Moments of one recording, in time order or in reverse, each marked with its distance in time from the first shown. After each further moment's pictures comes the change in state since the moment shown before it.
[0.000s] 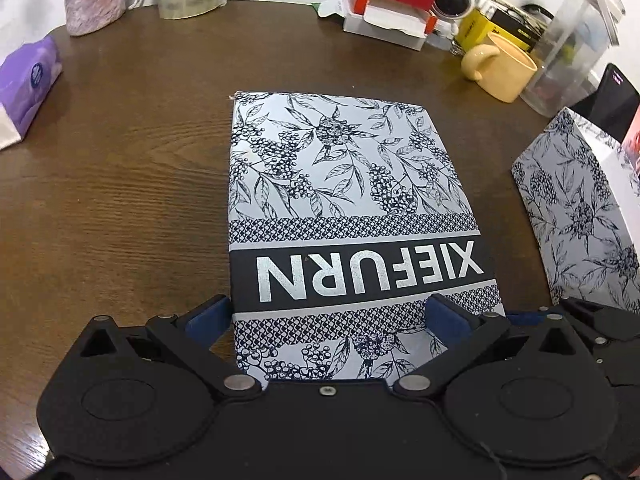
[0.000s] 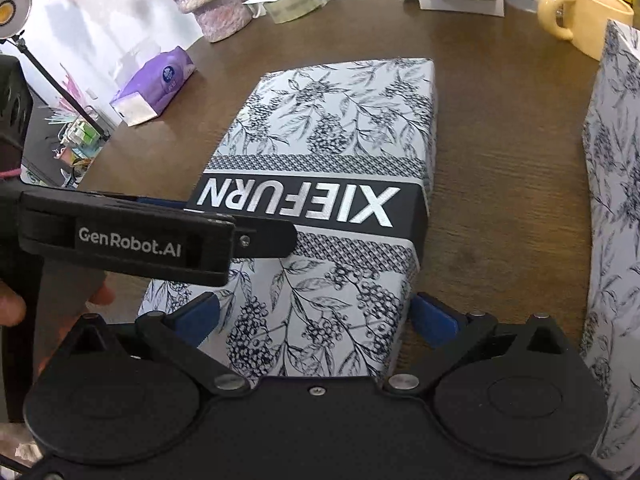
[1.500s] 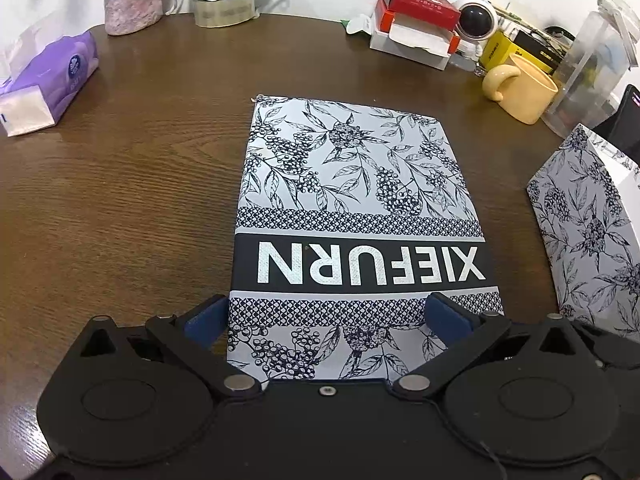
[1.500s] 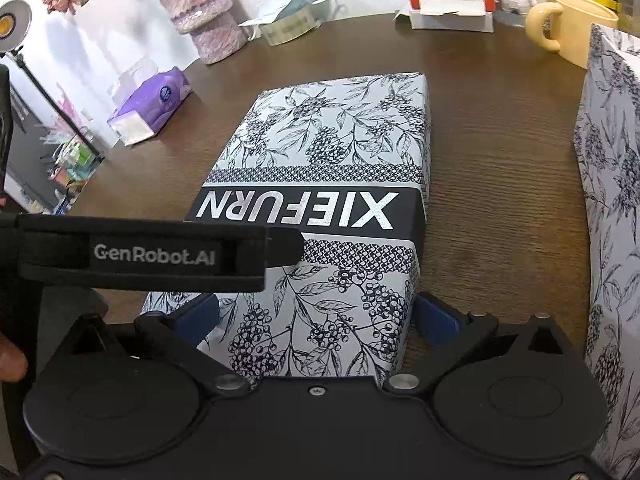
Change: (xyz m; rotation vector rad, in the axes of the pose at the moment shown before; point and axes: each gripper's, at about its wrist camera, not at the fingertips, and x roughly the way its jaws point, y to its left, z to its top) left arm -0.006 -0.014 -0.012 -0.074 -0.066 0.094; right arm -0.002 0.002 -0.009 0.027 -0.087 -0.020
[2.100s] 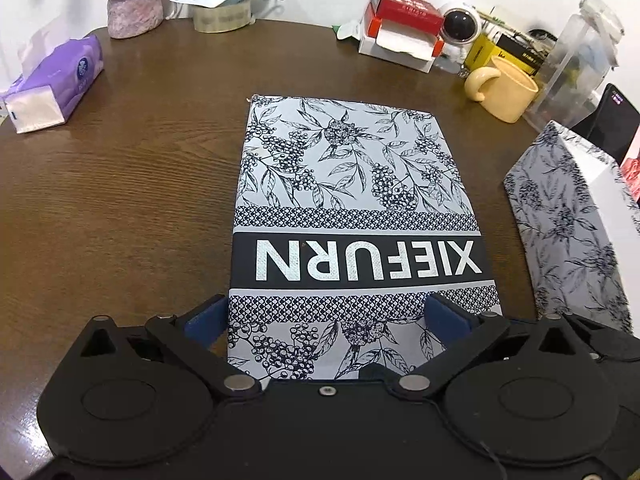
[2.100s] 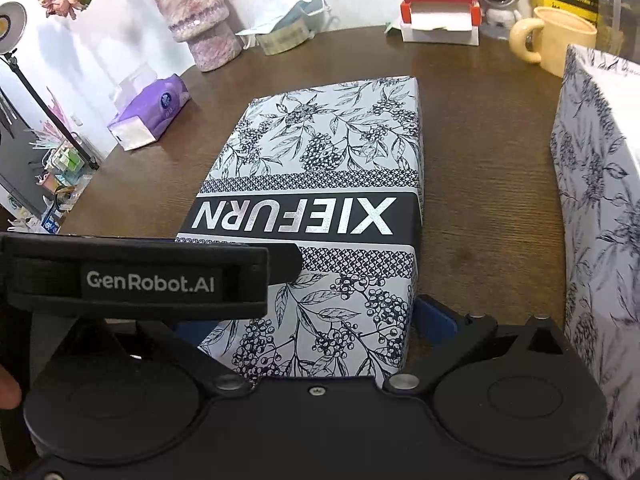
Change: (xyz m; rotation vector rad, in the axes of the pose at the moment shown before) left arm -0.031 0.003 -0.011 0.011 -0.003 -0.037; right arm -0.024 0.020 -0.007 0.014 -0.029 -0.050
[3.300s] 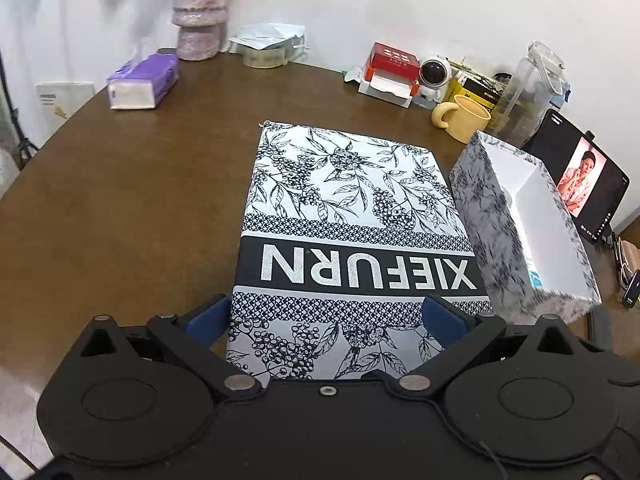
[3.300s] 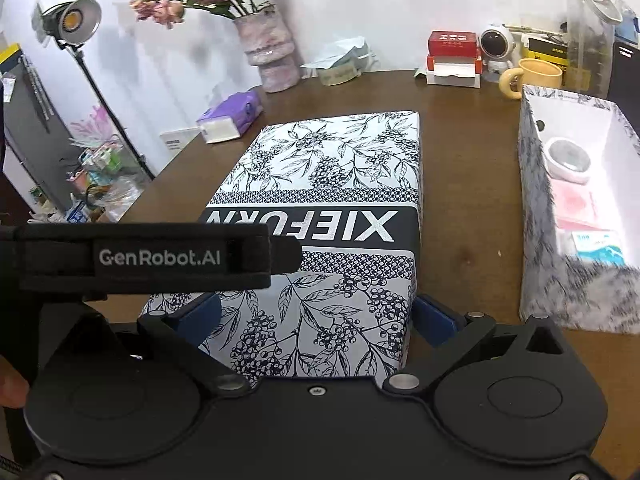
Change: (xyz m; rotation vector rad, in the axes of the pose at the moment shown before) left arm -0.154 -0.039 -0.118 -0.088 -0.139 0.035; right arm -0.145 0.060 -0.107 -0.071 -0.121 0.037
